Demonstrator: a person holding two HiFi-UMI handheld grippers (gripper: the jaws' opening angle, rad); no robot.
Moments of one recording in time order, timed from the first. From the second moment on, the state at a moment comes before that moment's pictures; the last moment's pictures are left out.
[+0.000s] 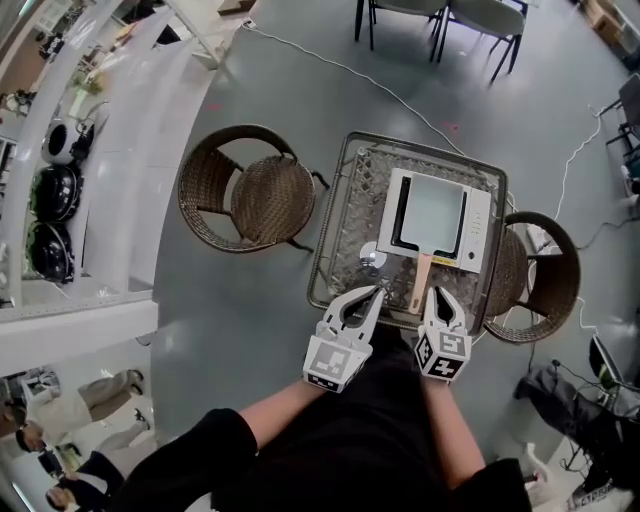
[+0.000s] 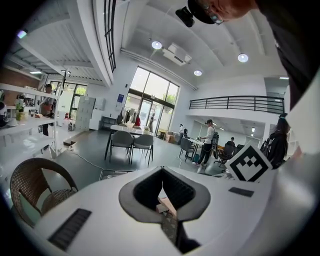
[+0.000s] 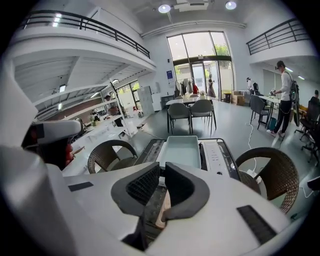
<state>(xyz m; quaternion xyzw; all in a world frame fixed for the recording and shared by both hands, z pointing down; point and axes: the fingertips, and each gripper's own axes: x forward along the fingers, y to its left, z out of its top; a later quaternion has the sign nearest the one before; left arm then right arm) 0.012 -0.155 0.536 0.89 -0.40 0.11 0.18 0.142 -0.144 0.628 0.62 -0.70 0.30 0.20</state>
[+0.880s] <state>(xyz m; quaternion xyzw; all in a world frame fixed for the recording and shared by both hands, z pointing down) 0.035 -0.212 0.565 0.87 -0.43 0.14 0.18 0.155 -0.183 0.781 0.56 -0.65 0.46 0.25</state>
